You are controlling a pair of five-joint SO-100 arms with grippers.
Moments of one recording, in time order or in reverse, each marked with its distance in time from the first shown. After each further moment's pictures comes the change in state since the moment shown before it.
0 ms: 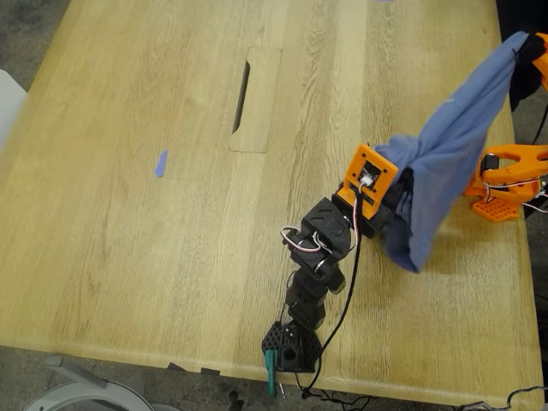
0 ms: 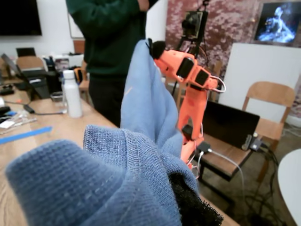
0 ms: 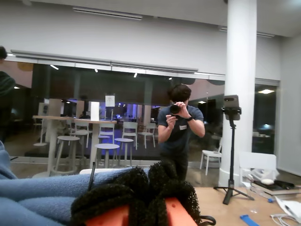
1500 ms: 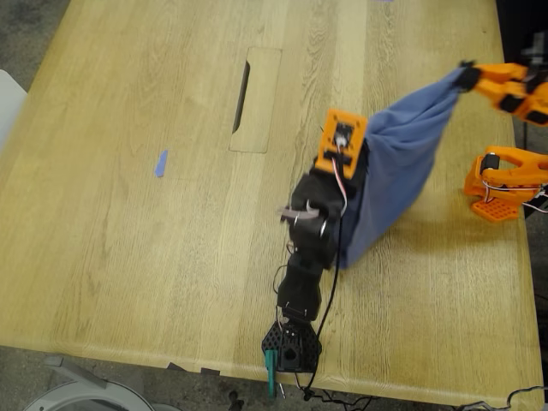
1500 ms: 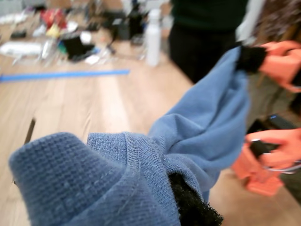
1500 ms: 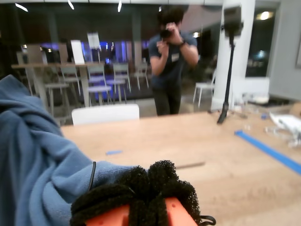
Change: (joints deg) arm 0 -27.0 -15.7 -0.3 7.3 -1.4; arm 1 3.3 13.8 49.7 -11.2 5.2
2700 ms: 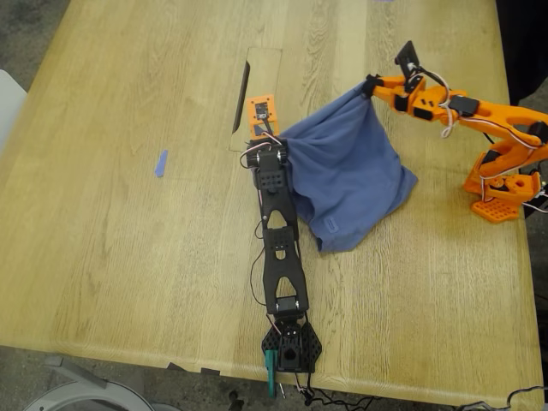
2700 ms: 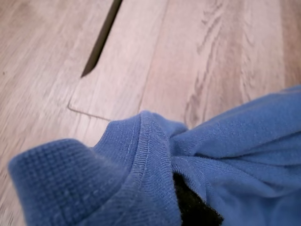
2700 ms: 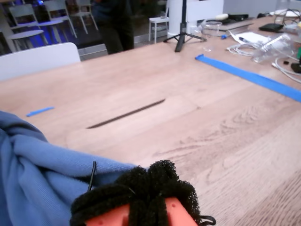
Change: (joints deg) arm 0 -28.7 -41.7 2.0 -19.1 -1.6; arm 1 15.8 -48.0 20.5 -55.1 3.9
